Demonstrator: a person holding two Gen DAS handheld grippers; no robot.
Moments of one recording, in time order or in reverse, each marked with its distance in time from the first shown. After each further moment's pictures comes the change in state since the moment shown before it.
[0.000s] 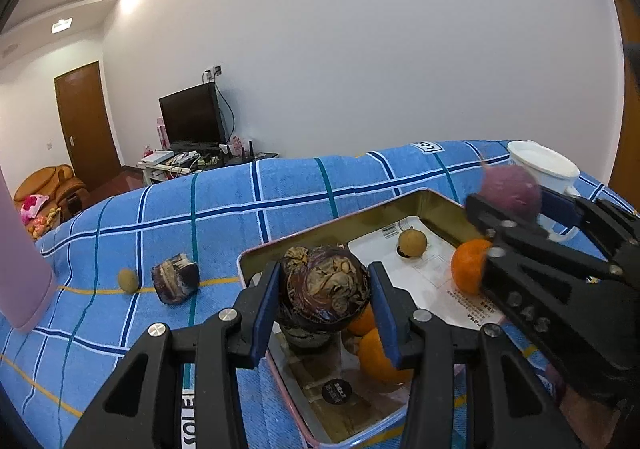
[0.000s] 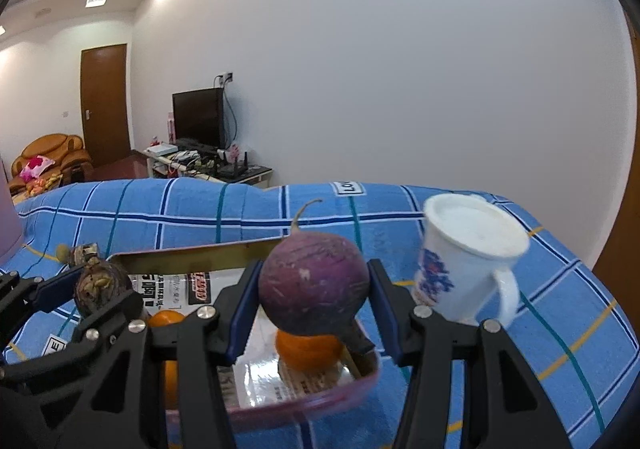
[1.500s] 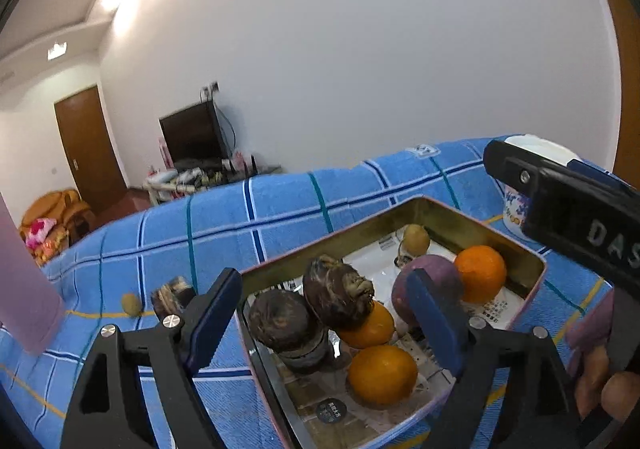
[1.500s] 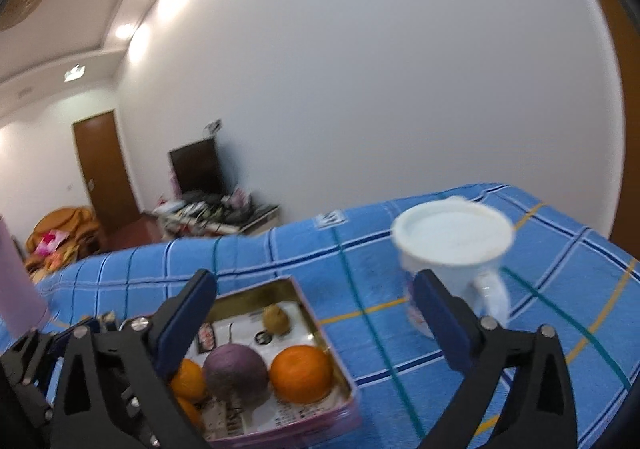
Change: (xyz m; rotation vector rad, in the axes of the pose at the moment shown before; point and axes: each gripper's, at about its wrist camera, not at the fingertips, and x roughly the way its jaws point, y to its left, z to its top) left arm 0.002 -0.020 0.005 0.074 -0.051 0.040; right arm -0.014 -0.047 0.004 0.245 -0.126 0.040
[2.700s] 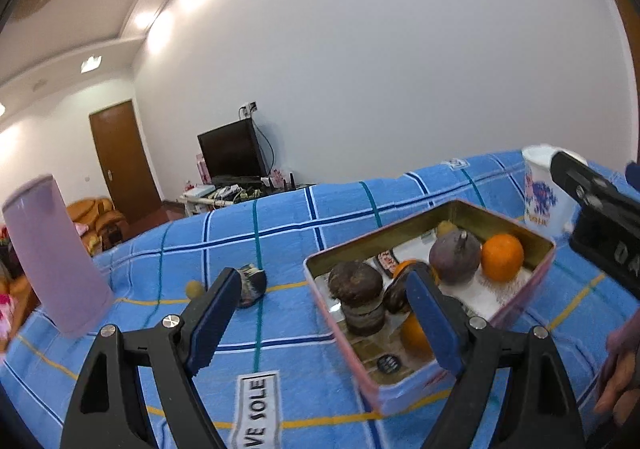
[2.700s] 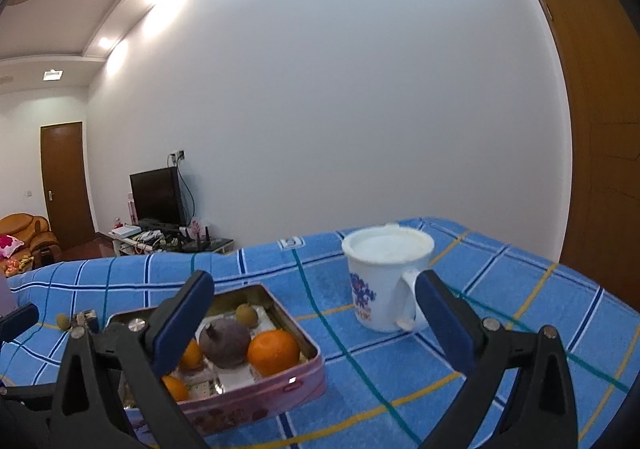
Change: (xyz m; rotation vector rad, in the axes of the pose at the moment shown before) left arm -0.046 0.026 -0.027 0.006 -0.068 0.132; right arm -0.067 0.019 -0.020 -0.057 -0.134 -0.182
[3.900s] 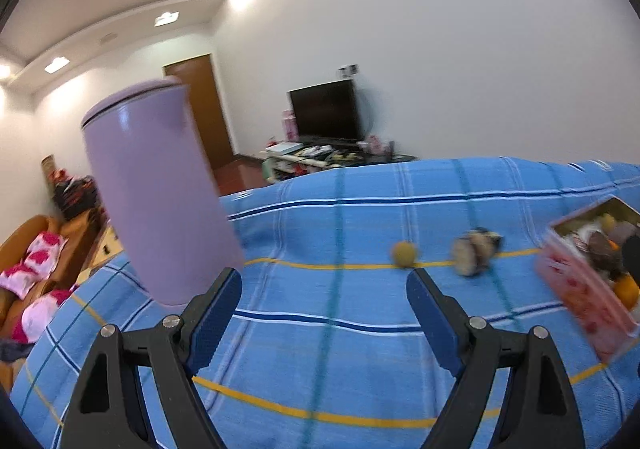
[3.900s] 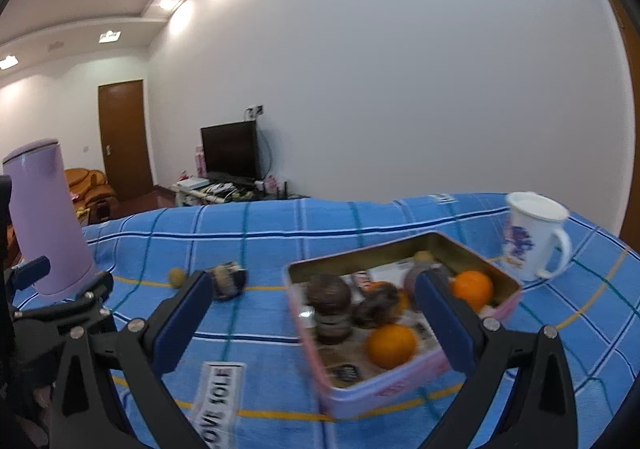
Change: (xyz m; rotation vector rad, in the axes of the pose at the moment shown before) left arm 0.024 0.194 -0.042 -0.184 0.129 0.280; right arm -0.025 0.167 -0.029 -0.112 0.138 0.234
